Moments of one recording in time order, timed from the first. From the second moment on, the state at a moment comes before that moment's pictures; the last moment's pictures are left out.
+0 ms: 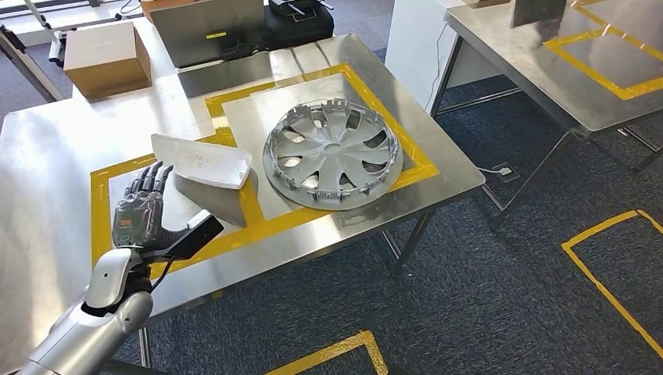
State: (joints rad) left arm -0.53 0.29 -0.72 -1.07 -0.86 0.45 0.26; right arm -0.09 -0.50 1.36 -1.02 -0.17 -0.41 0.61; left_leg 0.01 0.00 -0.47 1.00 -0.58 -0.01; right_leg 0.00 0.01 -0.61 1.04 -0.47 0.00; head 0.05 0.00
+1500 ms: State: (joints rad) left arm -0.10 0.17 -0.61 -2.03 -0.35 0.70 -0.30; right arm -0.08 -0.15 1.31 -0.56 -0.36 -0.40 0.28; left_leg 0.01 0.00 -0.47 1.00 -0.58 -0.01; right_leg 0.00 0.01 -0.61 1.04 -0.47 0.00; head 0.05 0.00
